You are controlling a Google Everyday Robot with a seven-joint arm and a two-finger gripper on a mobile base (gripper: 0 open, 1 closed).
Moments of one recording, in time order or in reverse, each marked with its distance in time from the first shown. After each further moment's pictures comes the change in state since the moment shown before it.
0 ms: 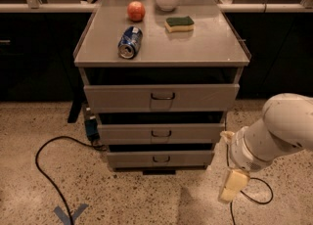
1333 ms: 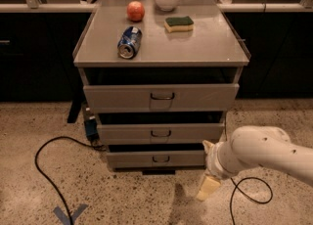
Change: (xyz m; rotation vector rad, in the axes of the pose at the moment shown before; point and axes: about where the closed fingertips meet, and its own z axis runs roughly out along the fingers) arm 0.000 -0.020 0.112 0.063 -0.057 0.020
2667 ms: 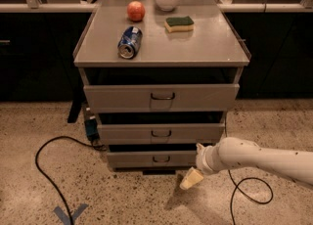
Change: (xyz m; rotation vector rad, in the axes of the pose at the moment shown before) arm 0.019 -0.060 0.145 0.041 -0.135 0.198
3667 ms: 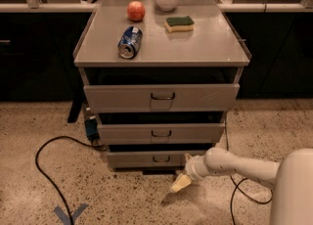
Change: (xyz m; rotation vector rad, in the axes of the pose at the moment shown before) arm 0.035 -0.008 0.140 -0.095 -0.095 0.060
